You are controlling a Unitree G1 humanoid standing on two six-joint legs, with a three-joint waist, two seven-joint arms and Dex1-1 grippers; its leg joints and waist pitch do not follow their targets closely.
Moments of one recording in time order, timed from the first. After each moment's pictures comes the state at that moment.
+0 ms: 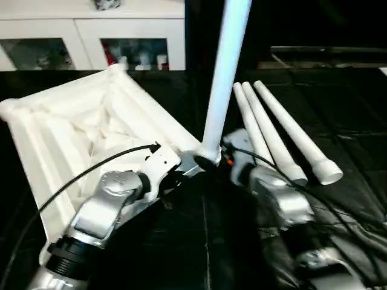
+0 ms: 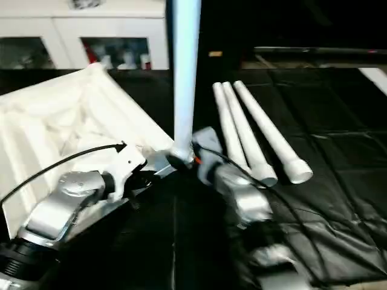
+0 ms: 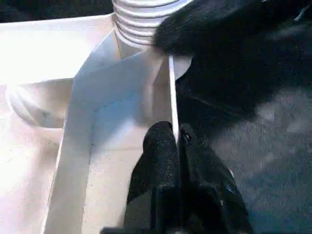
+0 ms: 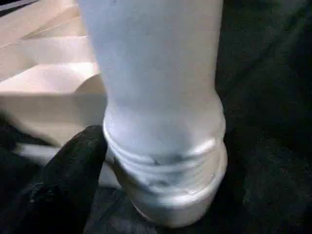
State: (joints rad) left arm -0.36 0.41 -0.27 0.04 0.00 0.51 -0.83; right arm -0.47 -0.18 0.09 0.47 0.14 0.21 0.72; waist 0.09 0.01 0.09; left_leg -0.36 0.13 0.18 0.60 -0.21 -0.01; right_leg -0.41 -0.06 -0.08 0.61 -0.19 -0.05
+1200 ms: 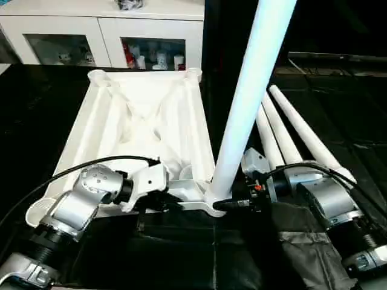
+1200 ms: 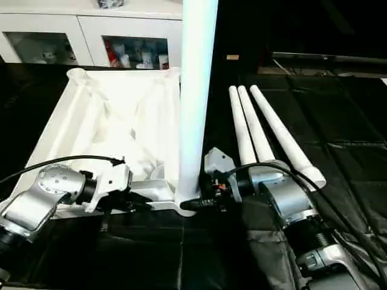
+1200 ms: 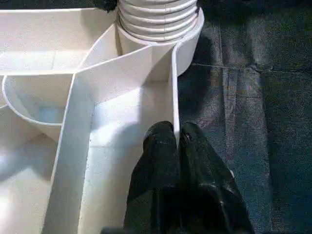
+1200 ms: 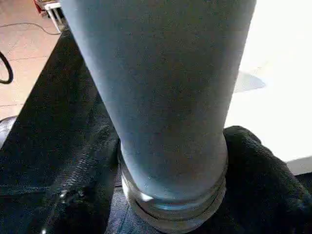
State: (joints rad) left arm -0.41 0.58 -0.36 0.20 -0.06 0.16 -1.26; right arm -0.48 -0.44 0.28 0.34 0.19 0.22 1.32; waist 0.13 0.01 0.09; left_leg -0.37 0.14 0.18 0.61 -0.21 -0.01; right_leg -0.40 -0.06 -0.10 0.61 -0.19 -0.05
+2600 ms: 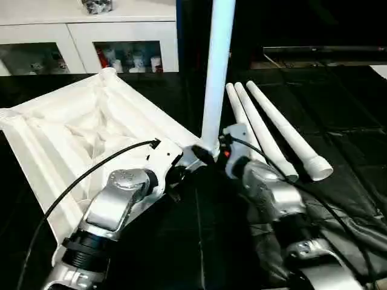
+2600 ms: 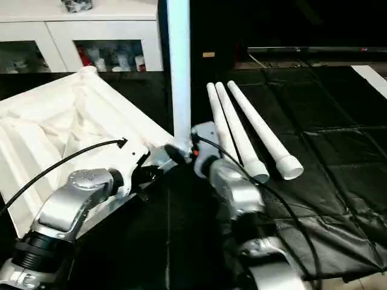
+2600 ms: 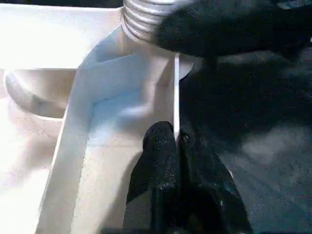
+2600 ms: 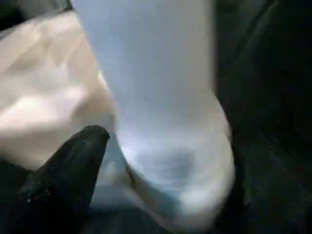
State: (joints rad) left arm -0.39 0.32 -0.22 0.06 -0.04 0.66 -0.74; right arm -0.50 -0.13 0.03 0.54 0.18 0.26 0.65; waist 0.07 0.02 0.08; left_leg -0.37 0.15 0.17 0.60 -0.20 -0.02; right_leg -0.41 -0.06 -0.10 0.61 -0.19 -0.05
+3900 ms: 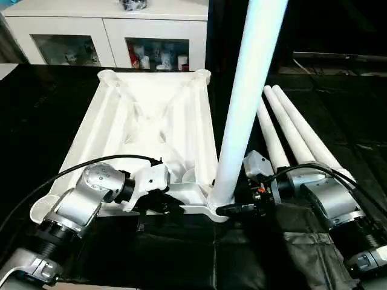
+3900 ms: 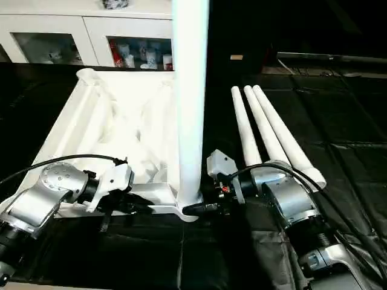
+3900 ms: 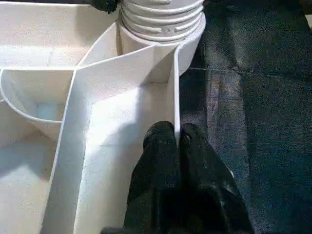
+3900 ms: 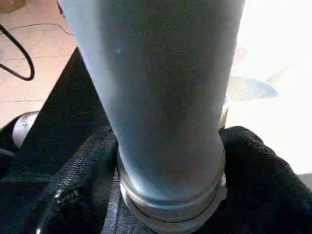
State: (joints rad) left arm -0.44 0.56 -0.37 0.26 -0.07 0.15 -1.34; right arm -0.48 -0.46 0.28 0.36 0.20 0.19 1.39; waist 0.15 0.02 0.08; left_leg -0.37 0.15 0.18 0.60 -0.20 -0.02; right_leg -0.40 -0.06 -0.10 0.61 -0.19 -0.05
